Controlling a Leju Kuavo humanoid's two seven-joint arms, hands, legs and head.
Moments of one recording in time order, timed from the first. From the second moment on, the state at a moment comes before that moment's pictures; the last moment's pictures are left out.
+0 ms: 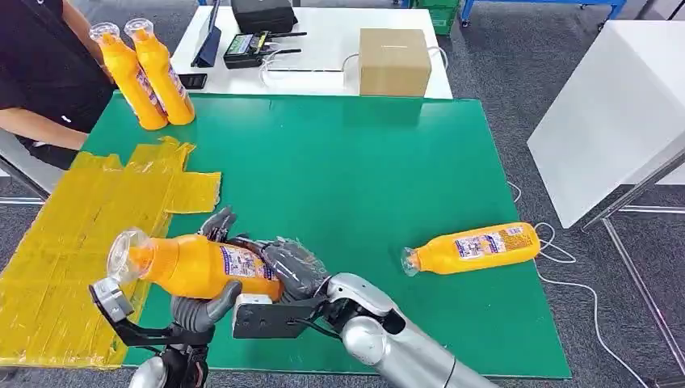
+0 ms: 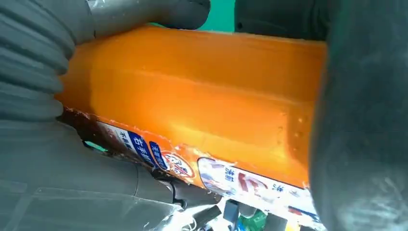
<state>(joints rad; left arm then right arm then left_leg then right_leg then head) 0.12 -0.20 -0.20 -1.67 0.30 -0.32 -0.29 -0.42 0.10 0.96 -1.36 0.42 0.13 0.07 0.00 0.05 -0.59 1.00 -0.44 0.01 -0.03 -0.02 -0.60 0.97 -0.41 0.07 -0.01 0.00</state>
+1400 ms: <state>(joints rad) 0.16 -0.17 -0.03 -1.77 -0.64 0.38 -0.45 0.00 -0.16 0.69 -1.85 0.65 -0.10 0.03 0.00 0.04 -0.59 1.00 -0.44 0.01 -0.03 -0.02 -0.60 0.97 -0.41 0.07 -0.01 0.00</state>
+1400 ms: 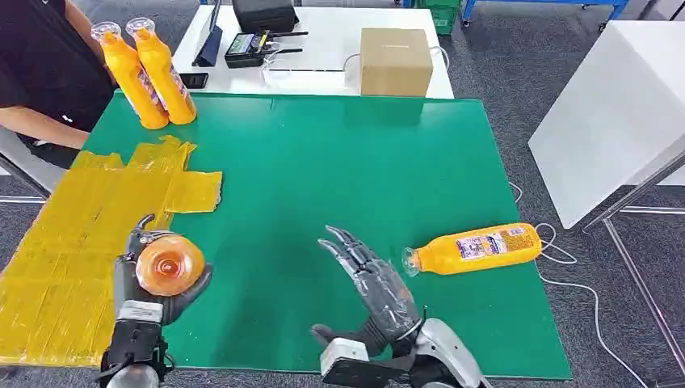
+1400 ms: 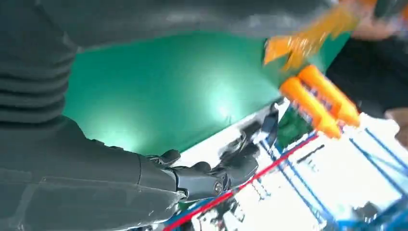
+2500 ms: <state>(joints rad) -0.02 0.08 -0.01 -1.21 -1.46 0.48 0.07 0.24 -0.48 0.27 -2.08 0.70 -0.04 0.06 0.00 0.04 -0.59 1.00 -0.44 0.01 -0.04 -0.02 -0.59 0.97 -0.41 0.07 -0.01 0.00</state>
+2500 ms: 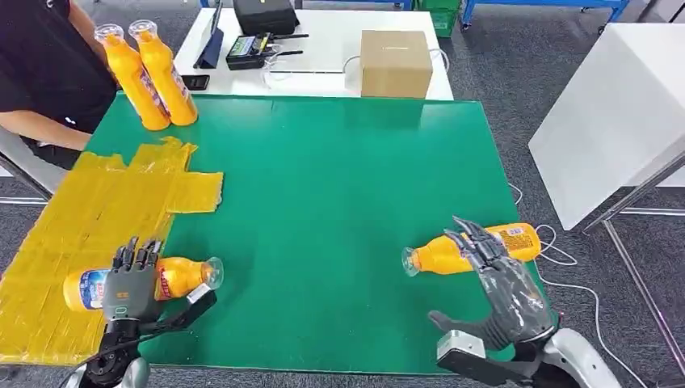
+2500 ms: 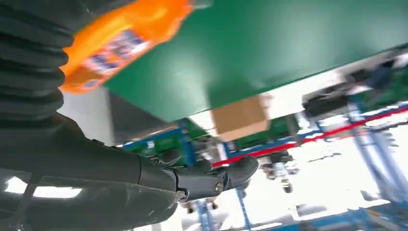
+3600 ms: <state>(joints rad) 0.05 0.06 0.00 -1.40 -1.51 0.32 0.16 0.47 -0.48 0.02 -2.09 0.75 -0.02 0.09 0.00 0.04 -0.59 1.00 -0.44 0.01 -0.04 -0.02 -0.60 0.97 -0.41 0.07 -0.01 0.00</state>
